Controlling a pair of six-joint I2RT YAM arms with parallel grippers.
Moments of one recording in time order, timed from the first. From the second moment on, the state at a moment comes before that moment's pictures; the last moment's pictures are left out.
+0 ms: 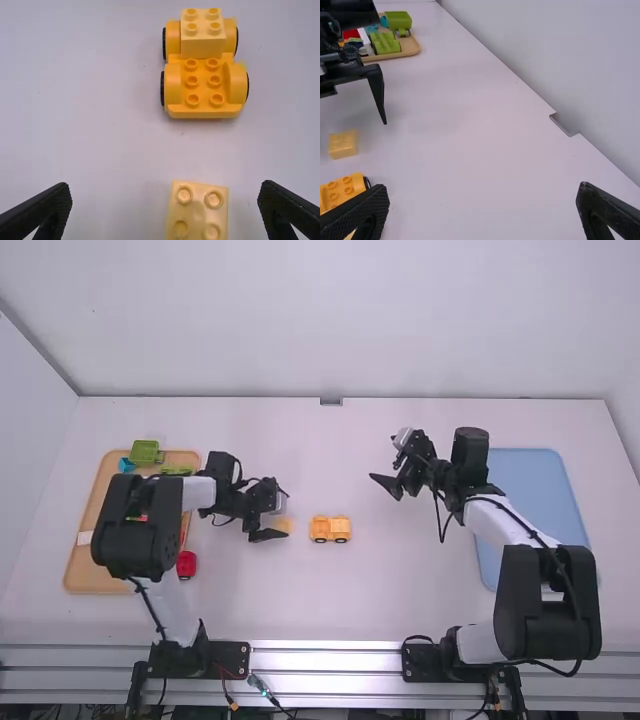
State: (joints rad) left arm 0.00 1.92 0.90 -0.33 0.91 1.43; right arm 0.03 1.56 0.80 0.17 -0.90 -0.66
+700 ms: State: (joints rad) left arm 0.05 2.00 0.89 -0.35 0.94 1.55; right arm 0.03 1.56 0.80 0.20 -0.90 -0.66
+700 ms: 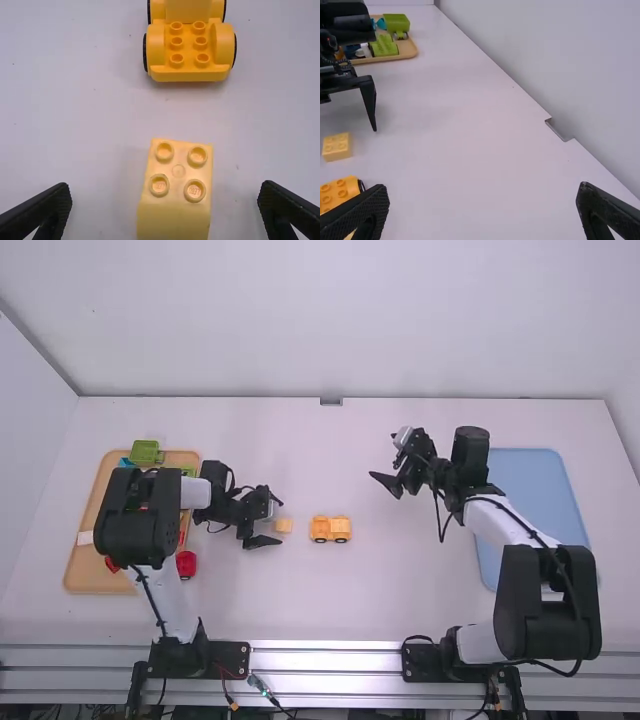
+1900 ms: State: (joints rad) left arm 0.05 2.00 0.88 -0.30 1.04 1.40; right arm 0.04 1.56 0.80 0.19 -0.90 -0.66
